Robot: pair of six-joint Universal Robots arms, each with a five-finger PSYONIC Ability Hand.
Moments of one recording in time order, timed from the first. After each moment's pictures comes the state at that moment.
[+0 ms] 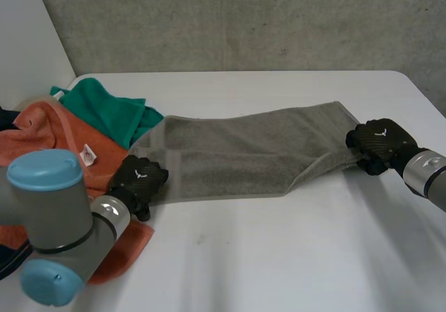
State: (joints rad) left arm 4.31 -2.02 -1.78 3.40 -1.50 3.71; right arm 1.55 -1.07 1.57 -0.16 1.01 2.56; left_hand 0.56 0.56 0.56 0.55 0.37; right_hand 1.12 1.18 1.20 1.20 1.01
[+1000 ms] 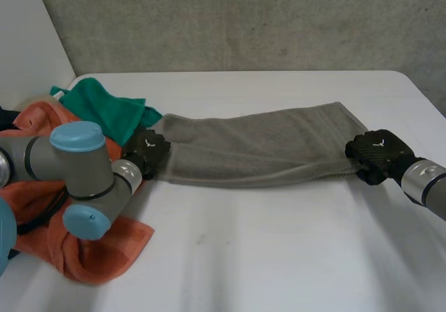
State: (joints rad) left arm 4.36 -2.38 -1.32 3.40 -1.45 3.86; right arm 1.54 -1.02 1.59 -0.15 1.01 2.52; left_hand 1.14 1.13 1.12 1.13 0.94; right_hand 1.12 1.18 1.20 1.20 1.01
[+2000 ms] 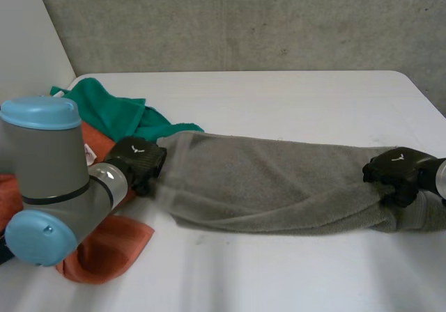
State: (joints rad) left arm 4.29 -2.01 -1.50 3.05 -1.54 3.60; right arm 1.47 -1.11 1.45 0.50 1.05 2.24; left_hand 0.91 0.93 0.95 0.95 0.77; right_hand 1.12 1.18 1.20 1.20 1.01
